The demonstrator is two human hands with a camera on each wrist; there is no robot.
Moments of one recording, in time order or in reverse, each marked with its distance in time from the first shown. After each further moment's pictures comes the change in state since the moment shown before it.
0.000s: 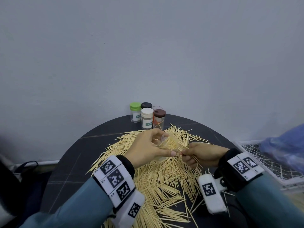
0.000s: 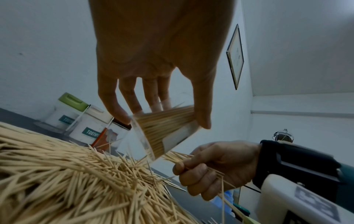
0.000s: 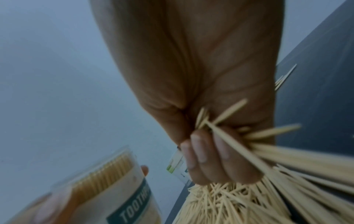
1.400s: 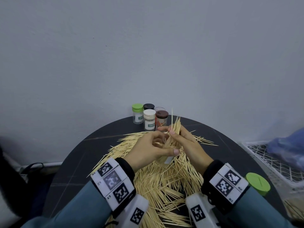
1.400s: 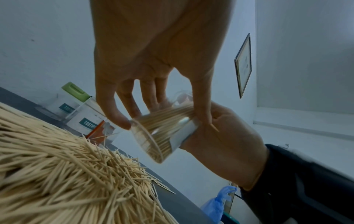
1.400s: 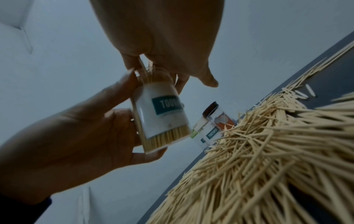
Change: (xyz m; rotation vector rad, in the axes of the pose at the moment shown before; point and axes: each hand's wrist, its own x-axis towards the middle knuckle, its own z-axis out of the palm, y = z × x) left_hand 0.001 -0.002 0.002 -0.228 -0.044 0.011; right_hand -0.005 -0.011 0.062 0.011 0.257 -0.773
